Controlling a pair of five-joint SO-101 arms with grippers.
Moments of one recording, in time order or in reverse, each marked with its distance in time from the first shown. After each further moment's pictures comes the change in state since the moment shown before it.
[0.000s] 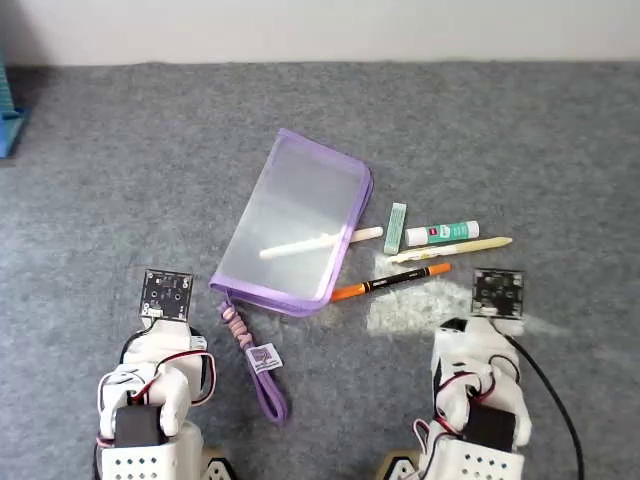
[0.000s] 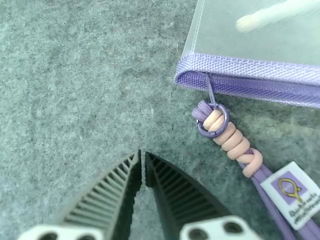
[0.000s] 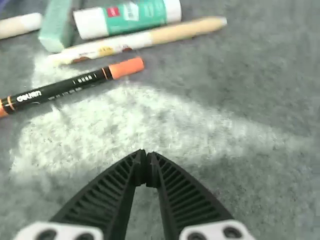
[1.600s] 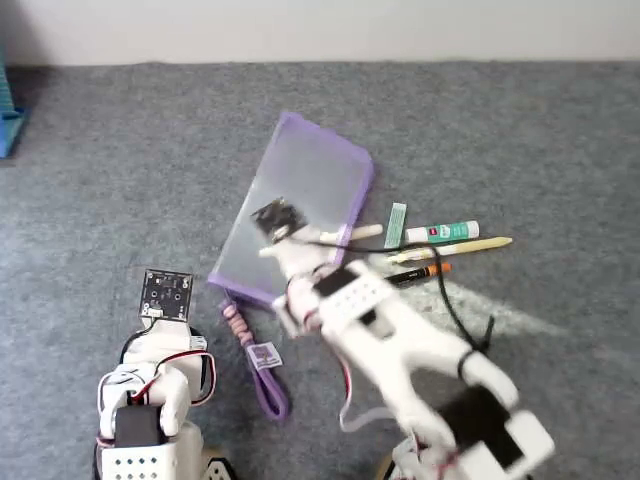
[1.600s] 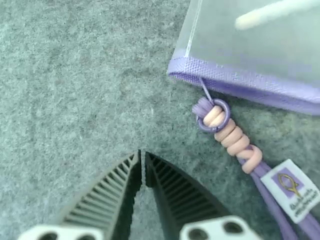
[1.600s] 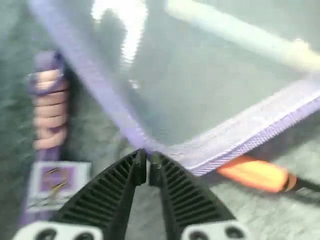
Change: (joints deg) left arm 0.0 0.0 0.0 0.0 0.0; right arm -45.0 100.2 -56.4 -20.8 -8.6
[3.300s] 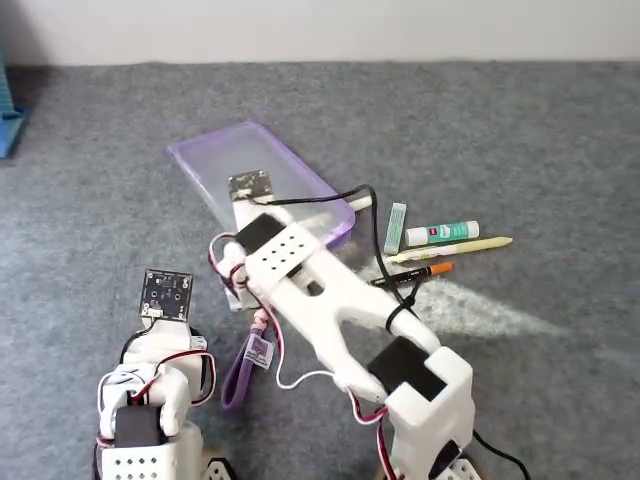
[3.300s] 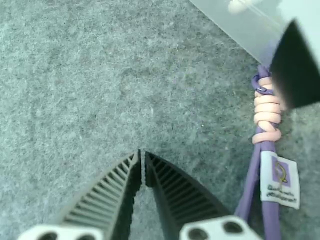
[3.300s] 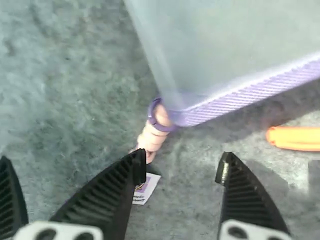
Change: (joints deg) left arm 0.0 0.0 0.0 0.0 0.0; right arm -11.8 21.5 -41.3 33.6 -28.9
